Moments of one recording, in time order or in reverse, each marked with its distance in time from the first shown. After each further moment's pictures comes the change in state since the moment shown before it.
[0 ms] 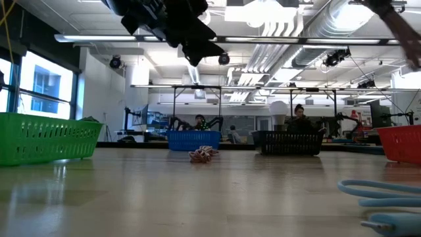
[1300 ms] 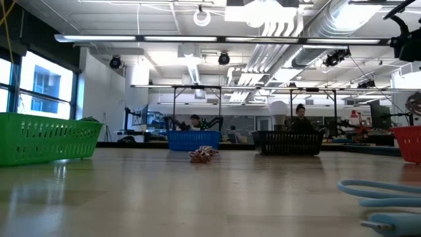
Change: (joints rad) left arm -0.359 -0.276 0.001 -0.078 -0.520 -0.026; right arm -0.052 -0.148 -0.576 0.232 -0.418 0.437
